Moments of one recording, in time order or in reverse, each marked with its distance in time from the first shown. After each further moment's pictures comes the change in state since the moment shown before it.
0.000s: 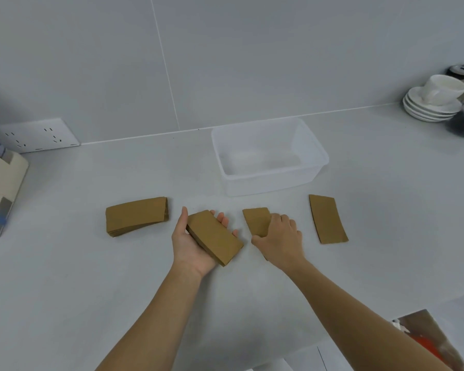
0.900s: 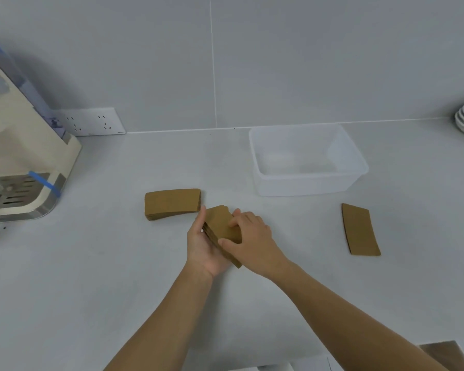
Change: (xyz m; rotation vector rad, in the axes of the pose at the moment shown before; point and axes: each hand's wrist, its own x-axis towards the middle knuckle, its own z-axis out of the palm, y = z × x) left_hand -0.033 0.015 -0.010 0.010 -0.107 0.050; right_hand -0.033 -0.080 0.009 0.248 -0.212 -0.450
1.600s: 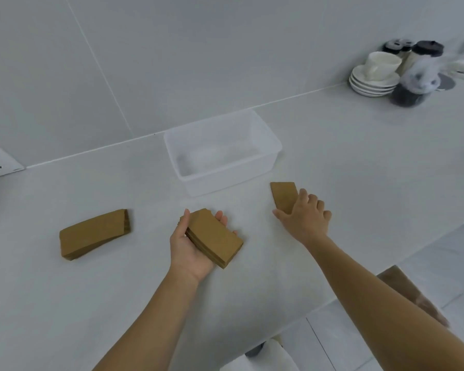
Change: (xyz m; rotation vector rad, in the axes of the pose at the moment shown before) left_hand 0.040 -0.066 0.034 0.117 0.039 -0.163; right_hand -0.042 0.172 -0.091 -0.269 0.419 0.741
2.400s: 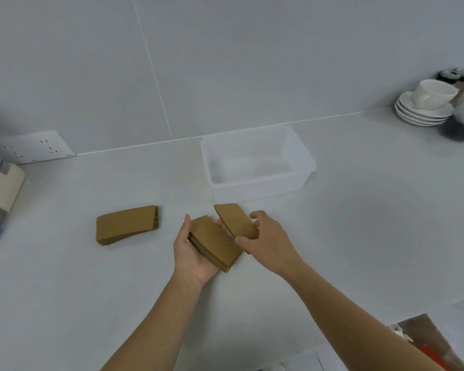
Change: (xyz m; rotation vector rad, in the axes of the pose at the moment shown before) left_hand -0.013 0.023 -0.009 -0.092 0.048 0.106; right_hand -0.064 -0.091 -0.020 0.382 -0.397 -0.412
